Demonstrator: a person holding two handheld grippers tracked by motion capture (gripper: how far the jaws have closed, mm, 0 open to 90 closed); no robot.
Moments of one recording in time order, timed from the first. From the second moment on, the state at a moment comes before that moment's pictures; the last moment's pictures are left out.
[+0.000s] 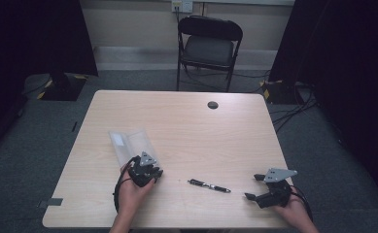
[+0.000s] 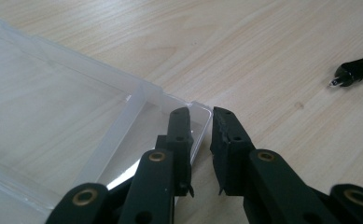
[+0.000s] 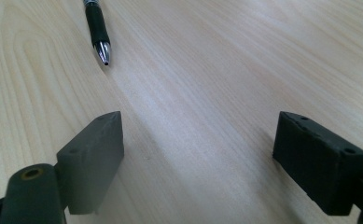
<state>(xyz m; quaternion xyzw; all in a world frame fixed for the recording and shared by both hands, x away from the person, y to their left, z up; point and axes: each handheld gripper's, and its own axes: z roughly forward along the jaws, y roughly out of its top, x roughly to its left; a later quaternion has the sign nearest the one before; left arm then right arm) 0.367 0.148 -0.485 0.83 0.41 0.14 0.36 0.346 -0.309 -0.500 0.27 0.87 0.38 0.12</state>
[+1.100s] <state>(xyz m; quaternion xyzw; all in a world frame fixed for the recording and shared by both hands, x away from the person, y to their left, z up) 0.372 0.146 -0.483 0.82 0.45 0.12 0.34 0.346 -0.309 -0.500 0.27 0.87 0.38 0.12</state>
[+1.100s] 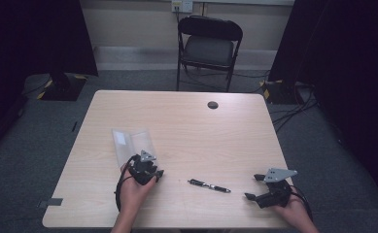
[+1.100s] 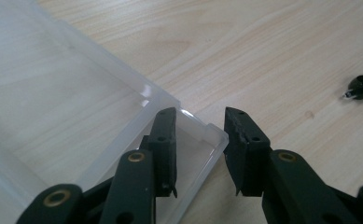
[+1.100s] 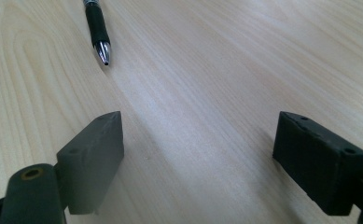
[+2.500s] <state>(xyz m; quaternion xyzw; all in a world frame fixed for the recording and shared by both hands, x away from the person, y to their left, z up) 0.366 0.154 -0.485 0.80 0.47 0.12 0.35 0.346 -0.309 -0.500 0.27 0.87 0.38 0.12</state>
